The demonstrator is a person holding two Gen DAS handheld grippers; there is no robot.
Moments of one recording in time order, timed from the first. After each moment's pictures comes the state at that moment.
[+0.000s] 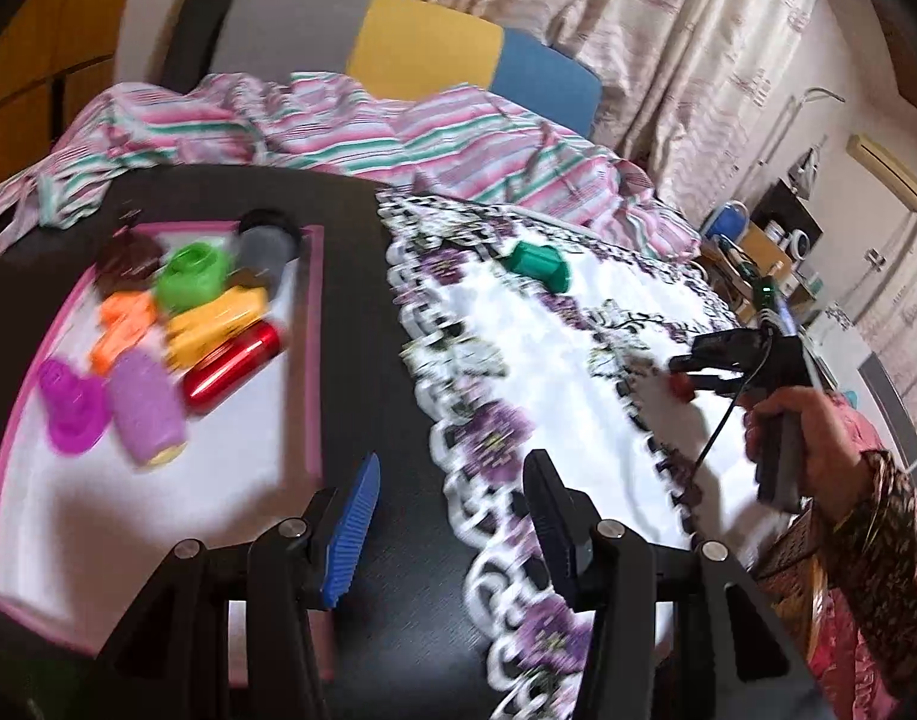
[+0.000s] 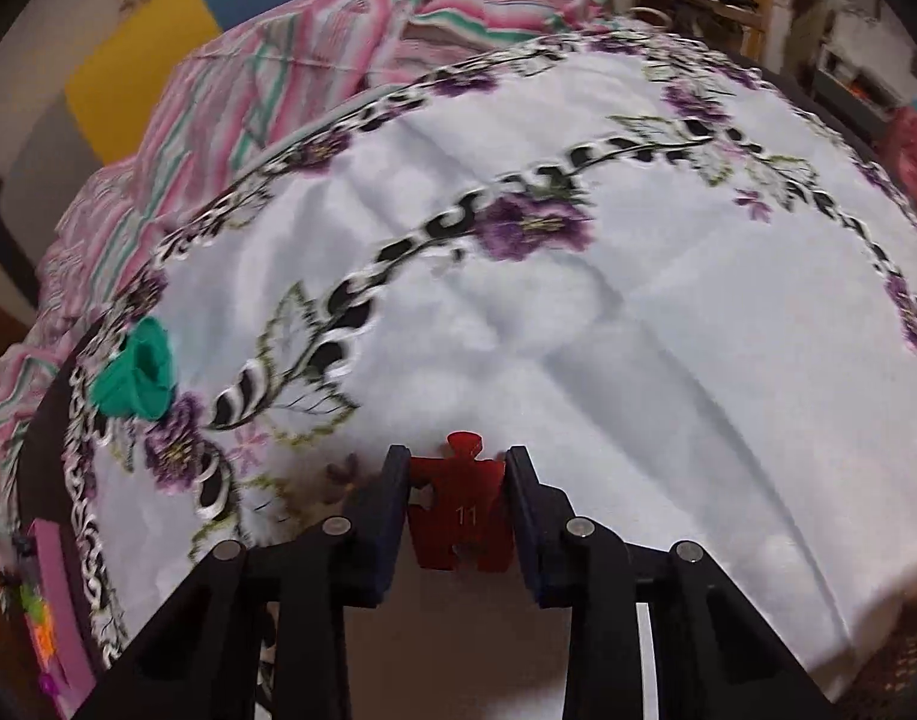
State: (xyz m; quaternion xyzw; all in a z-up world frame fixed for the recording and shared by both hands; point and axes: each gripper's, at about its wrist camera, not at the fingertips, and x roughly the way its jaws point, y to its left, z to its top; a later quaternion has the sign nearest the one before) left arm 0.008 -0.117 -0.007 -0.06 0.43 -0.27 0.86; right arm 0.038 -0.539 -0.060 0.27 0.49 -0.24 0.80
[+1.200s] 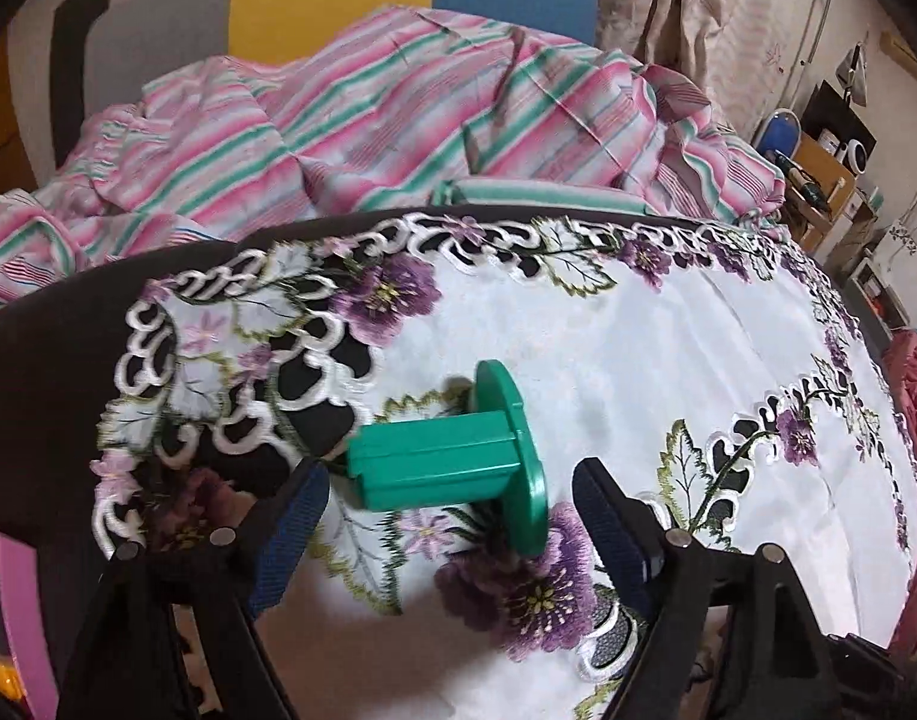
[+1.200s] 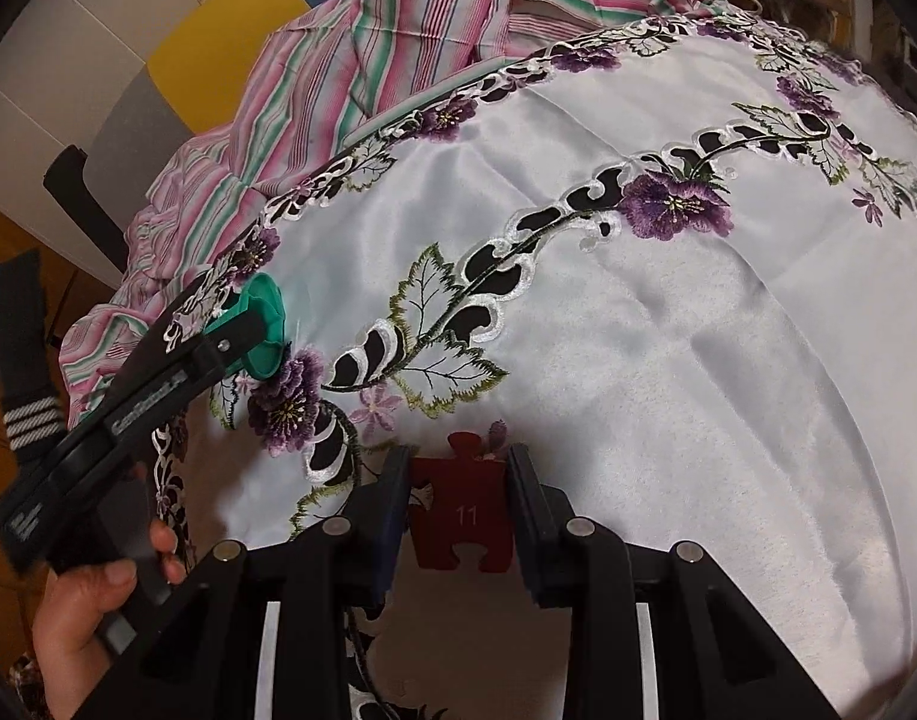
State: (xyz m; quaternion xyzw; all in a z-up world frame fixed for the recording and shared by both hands) left arm 0.211 -0.371 -0.056 0.06 0.48 -0.23 0.85; right arm 0.050 -0.524 -0.060 0.30 0.48 -0.13 0.81
